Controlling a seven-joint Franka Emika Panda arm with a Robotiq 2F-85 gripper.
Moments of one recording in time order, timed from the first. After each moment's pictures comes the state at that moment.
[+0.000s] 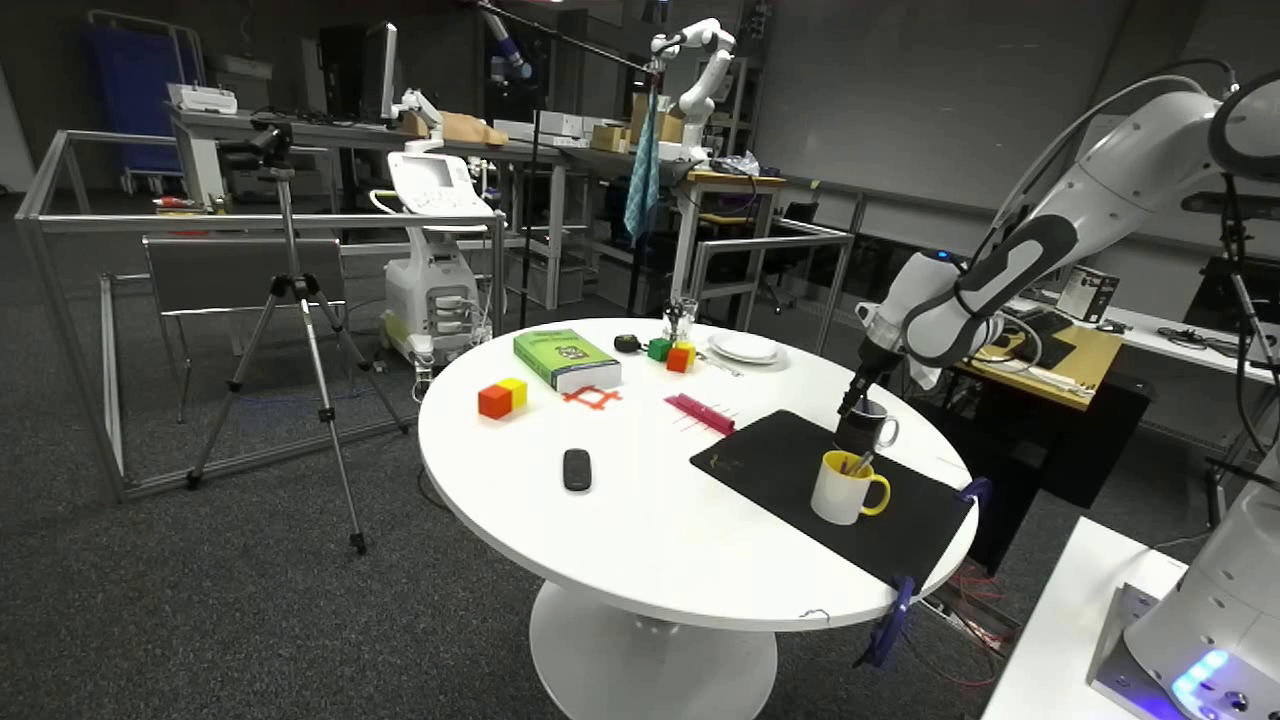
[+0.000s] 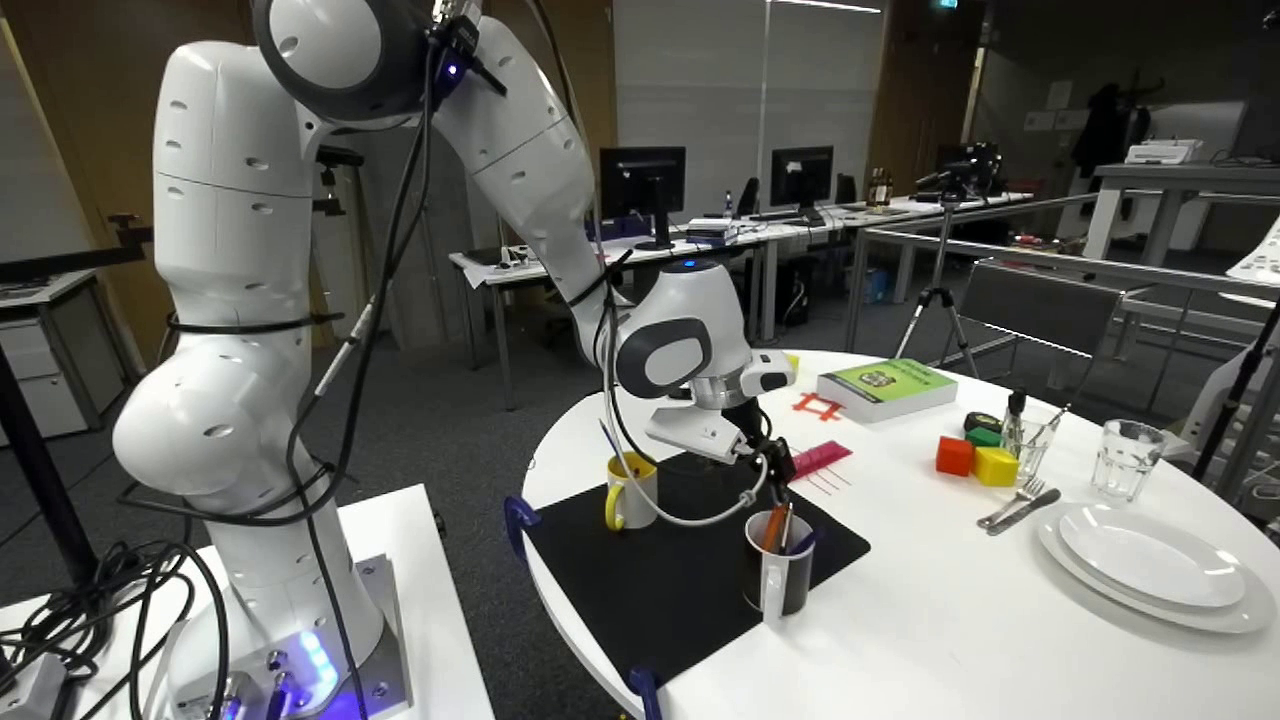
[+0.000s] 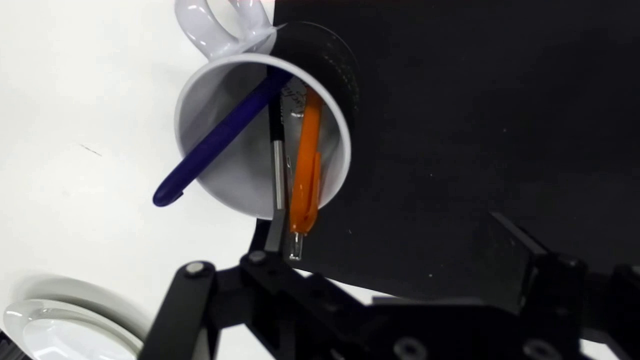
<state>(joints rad) -0.14 0.27 -0.07 -2.39 -0.15 2.95 -0.32</state>
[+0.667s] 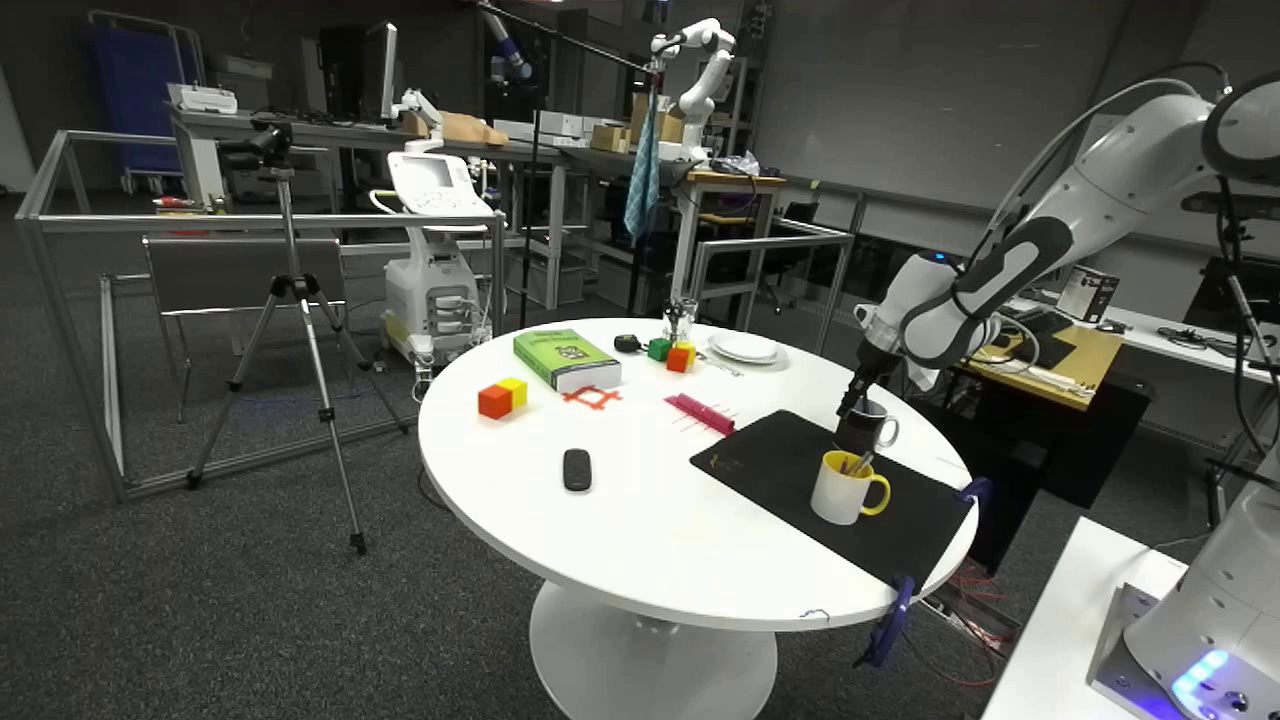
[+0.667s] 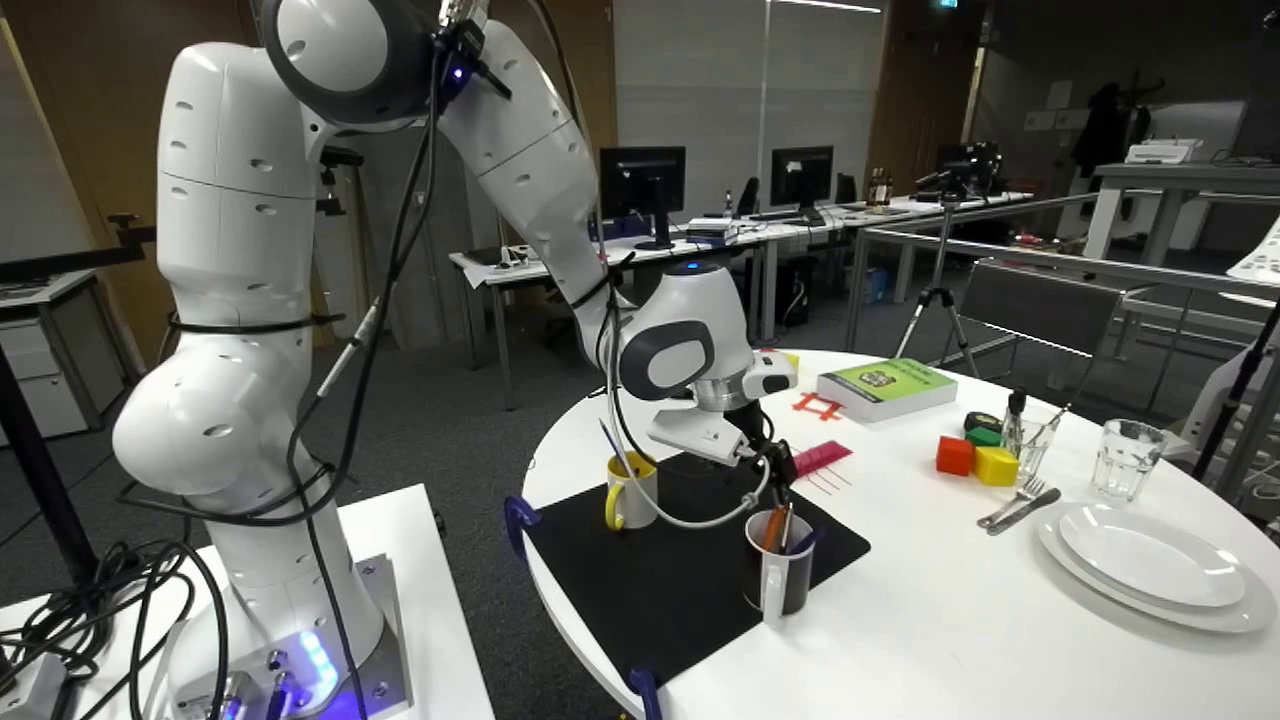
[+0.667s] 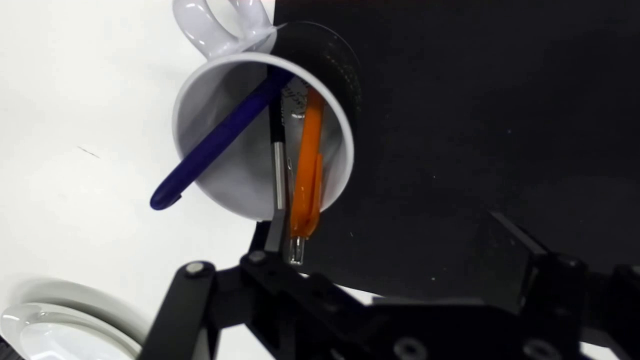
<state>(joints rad) -0.14 0.29 -0.07 -2.38 -0.15 2.95 -0.32</state>
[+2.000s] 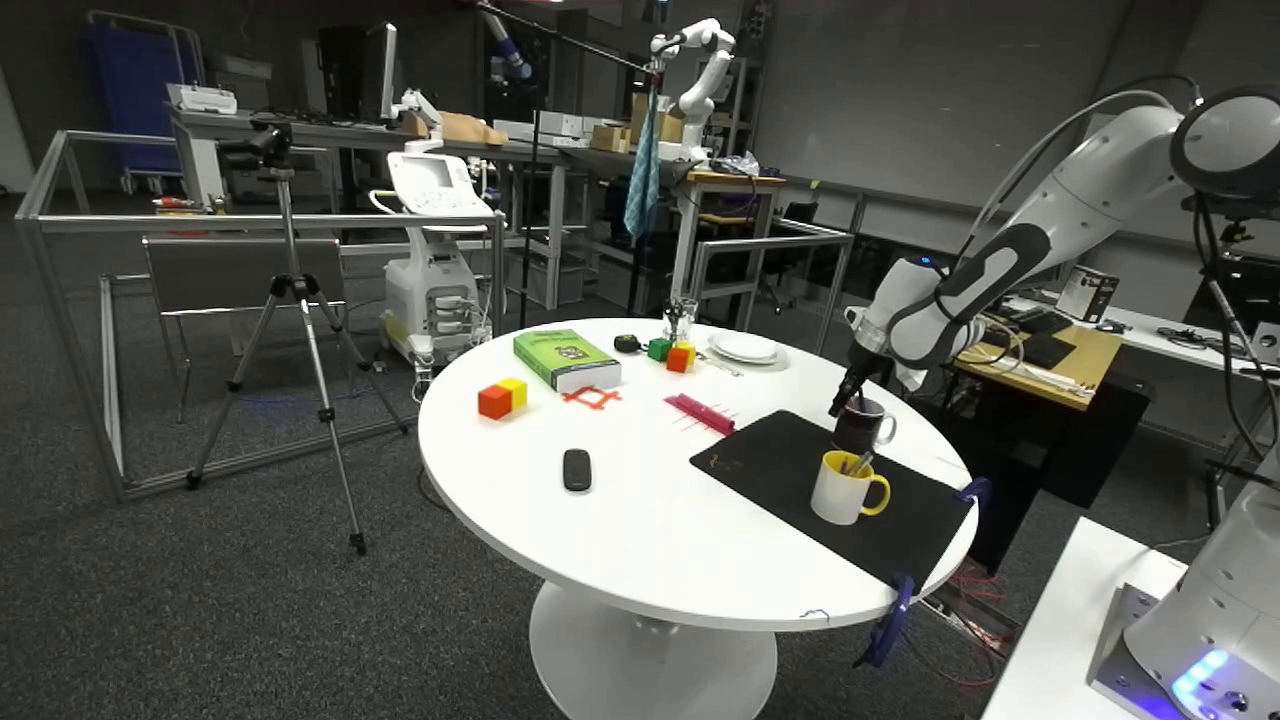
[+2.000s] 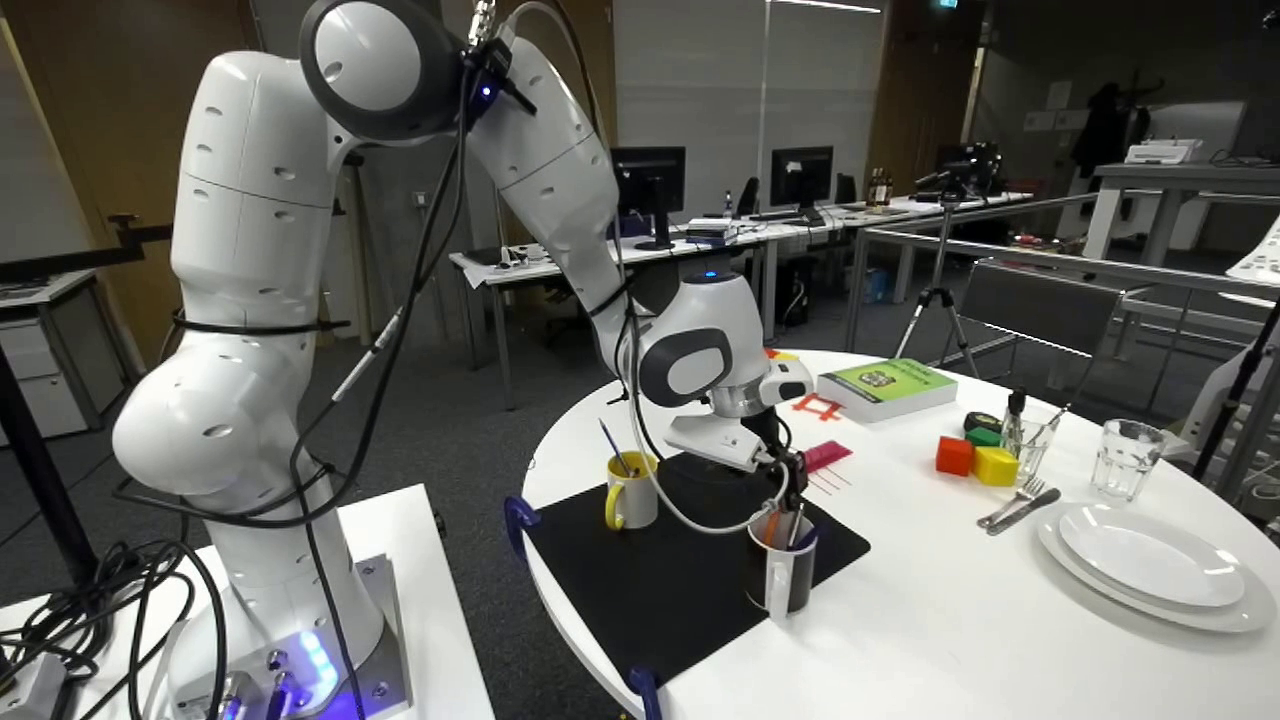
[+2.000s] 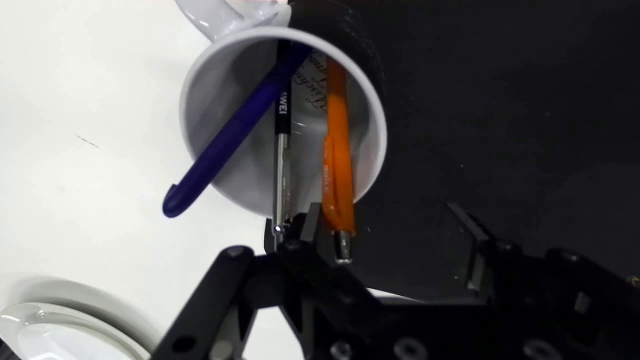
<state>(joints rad) -0.15 0.36 -0.07 -2.30 -0.15 2.94 -0.32</state>
